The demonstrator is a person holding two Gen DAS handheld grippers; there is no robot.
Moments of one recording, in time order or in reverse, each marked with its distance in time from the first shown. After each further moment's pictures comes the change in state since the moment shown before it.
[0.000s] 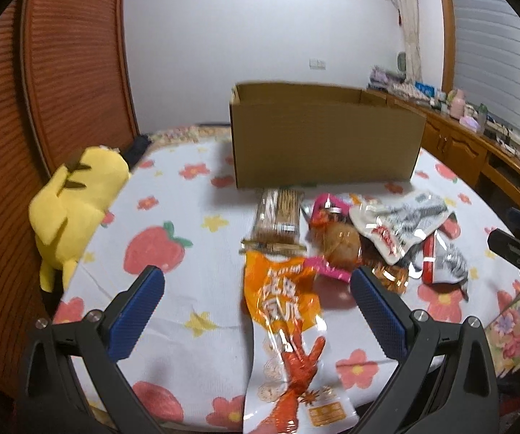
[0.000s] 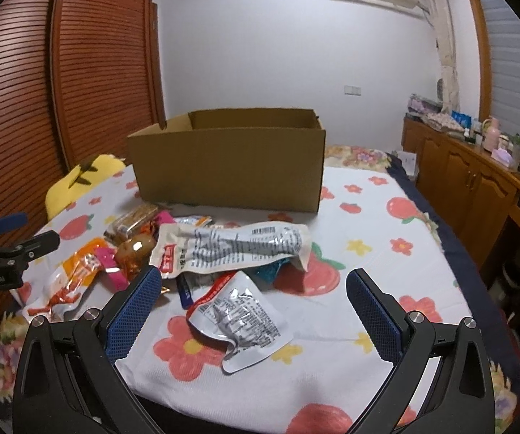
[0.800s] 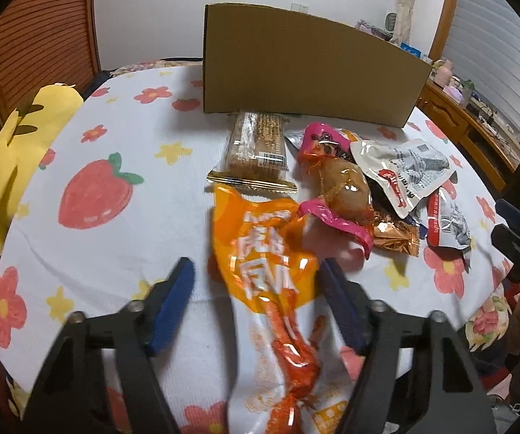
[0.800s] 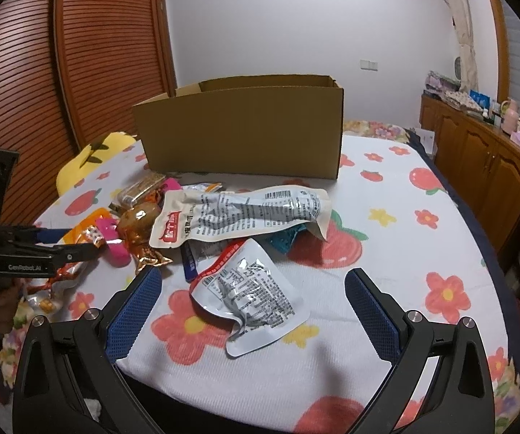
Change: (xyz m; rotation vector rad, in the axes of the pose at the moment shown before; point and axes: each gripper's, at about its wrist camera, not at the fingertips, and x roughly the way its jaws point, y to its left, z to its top) left arm 0.053 0.008 -0.013 -0.033 0.247 -0.172; right arm 0.021 -0.005 -0.015 0.011 0.098 0.076
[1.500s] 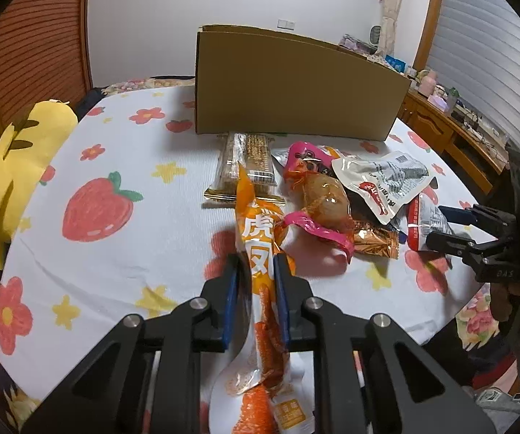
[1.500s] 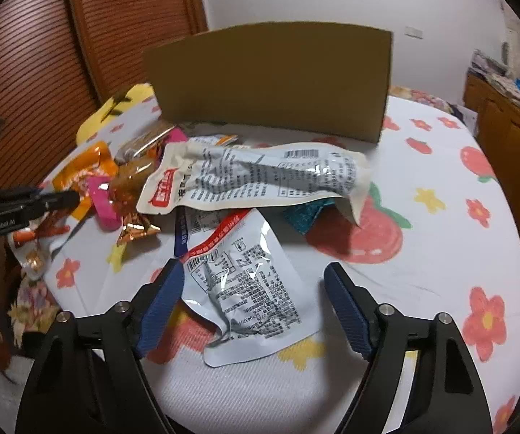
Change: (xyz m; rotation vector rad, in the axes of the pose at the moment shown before) left arm -0.017 0.002 -0.002 0.030 -0.074 -0.037; right arm 0.056 -0.015 0.006 -0.088 0.203 0.154
